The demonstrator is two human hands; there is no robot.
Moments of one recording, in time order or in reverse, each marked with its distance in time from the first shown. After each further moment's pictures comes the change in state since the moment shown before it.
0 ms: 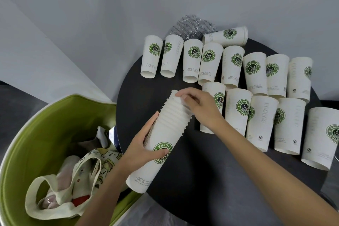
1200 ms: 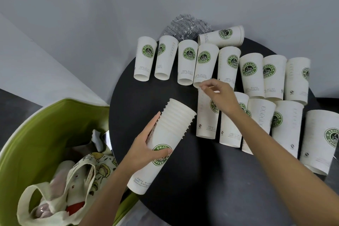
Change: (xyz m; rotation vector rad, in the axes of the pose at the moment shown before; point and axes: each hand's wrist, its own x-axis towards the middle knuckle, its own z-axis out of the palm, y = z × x) left_hand 0.033 0.005 0.014 0.044 0.028 -0.046; right_hand 0.046 0.052 -0.068 -0.098 0.129 0.080
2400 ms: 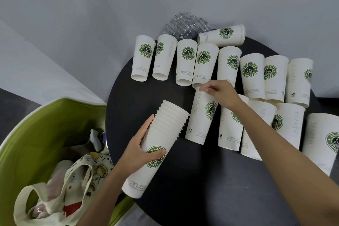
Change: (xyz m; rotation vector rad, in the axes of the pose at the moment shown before) left_hand 0.003 -0.005 -0.002 0.001 0.040 -0.028; right_hand 0.032 0.028 -0.017 -0.128 -0.166 0.049
